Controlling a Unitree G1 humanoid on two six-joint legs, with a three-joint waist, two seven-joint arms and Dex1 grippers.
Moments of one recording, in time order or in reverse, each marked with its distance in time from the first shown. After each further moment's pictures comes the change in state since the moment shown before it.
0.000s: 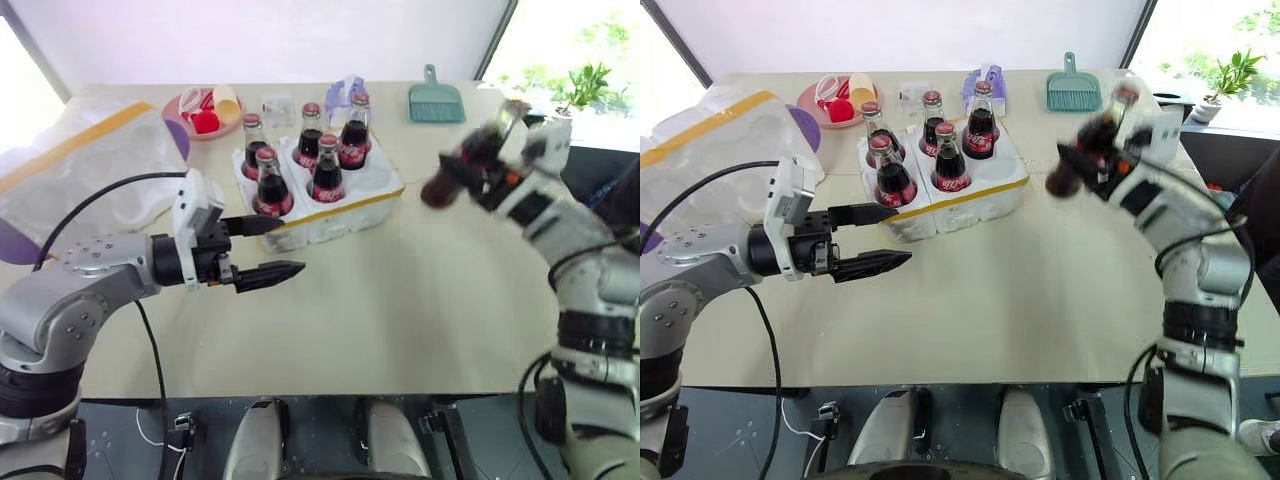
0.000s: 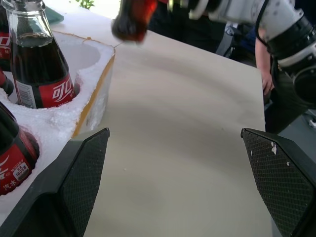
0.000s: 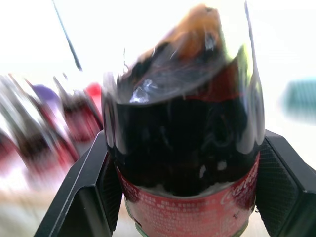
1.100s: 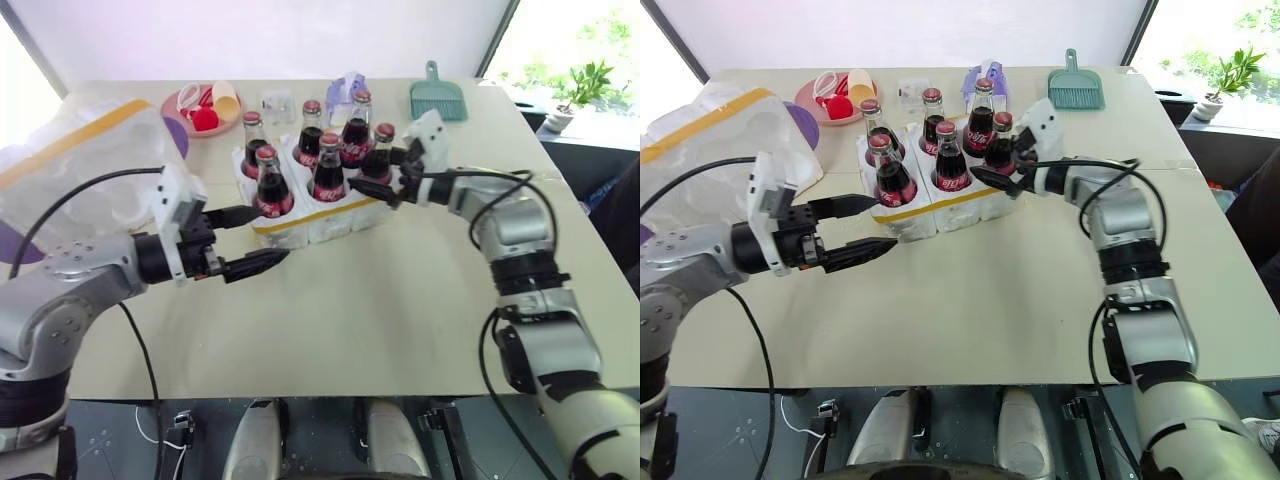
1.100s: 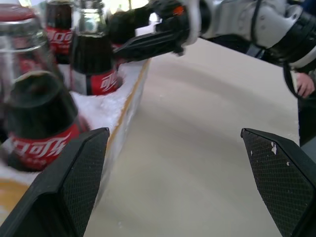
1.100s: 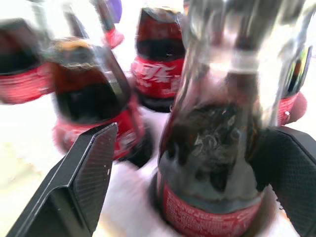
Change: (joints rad) left arm 0.068 0.085 0.121 -0.006 -0.026 0.002 0.049; right arm -0.147 0.011 0.333 0.296 -0.320 -0.123 0.356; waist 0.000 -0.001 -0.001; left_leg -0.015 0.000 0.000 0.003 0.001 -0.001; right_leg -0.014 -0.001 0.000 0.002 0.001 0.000
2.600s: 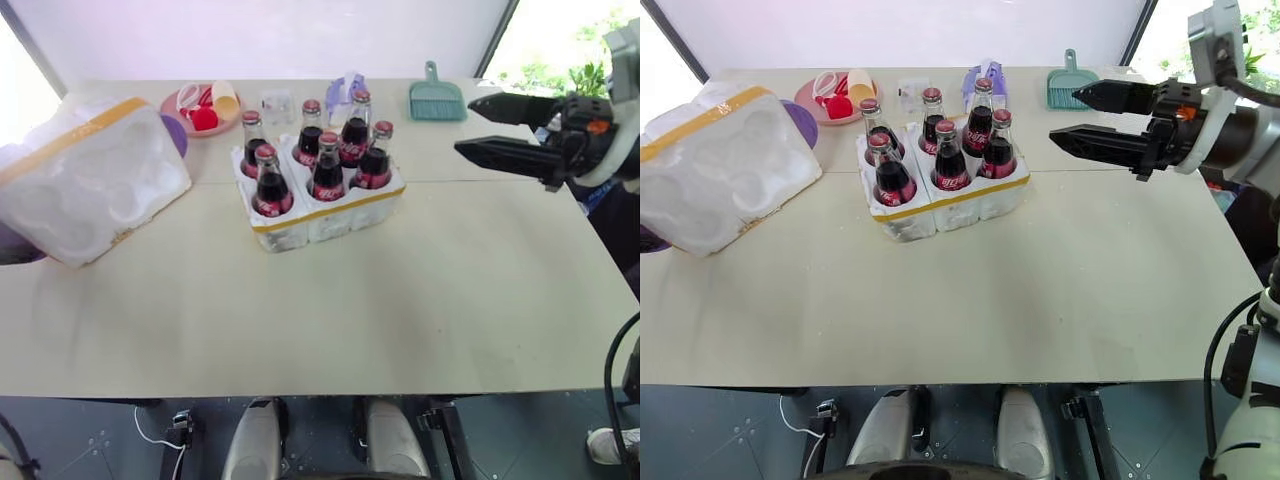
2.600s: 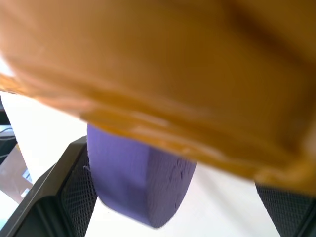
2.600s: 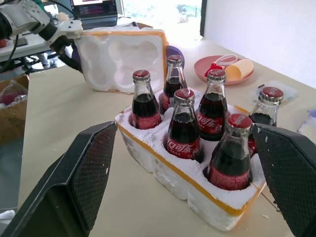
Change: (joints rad) left arm -0.708 0.360 -0.333 1.836 1.214 -0.869 -0.413; right arm 0.068 -0.412 -0.298 -0.399 0.469 0.448 0.158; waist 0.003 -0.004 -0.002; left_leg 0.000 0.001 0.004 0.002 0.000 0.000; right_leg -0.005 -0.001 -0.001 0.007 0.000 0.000
